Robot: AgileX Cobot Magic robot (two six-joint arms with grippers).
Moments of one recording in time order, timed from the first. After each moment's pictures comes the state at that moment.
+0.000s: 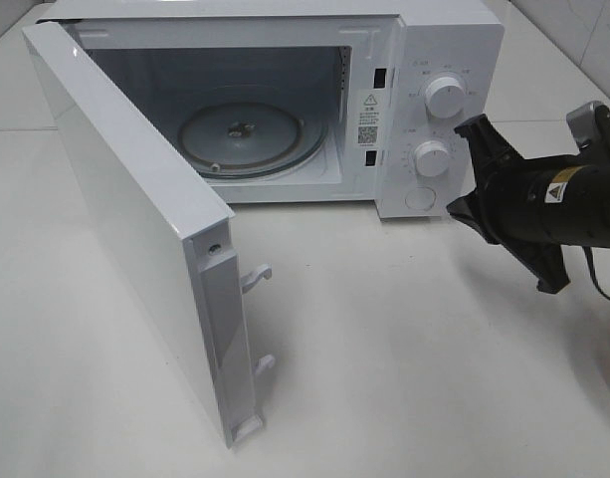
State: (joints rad) left arm 0.09 0.00 -0.52 -0.17 1.07 0.06; right arm 0.32 1.60 -0.57 -0.03 -0.32 1.18
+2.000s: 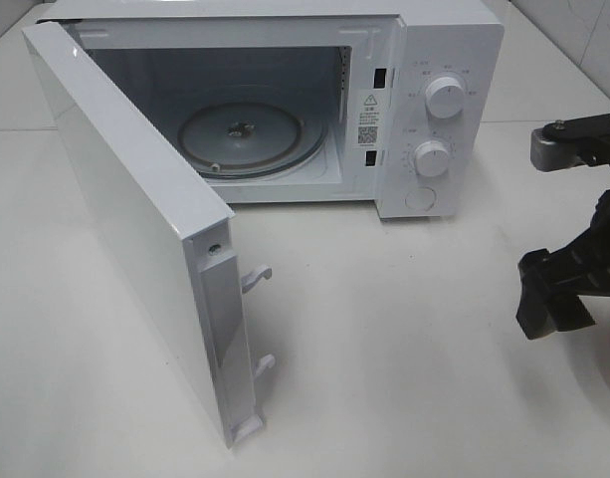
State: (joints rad) left arm 0.09 0.00 -0.52 -0.17 1.07 0.06; right arm 0.32 1.32 -0.72 -0.11 0.77 0.09
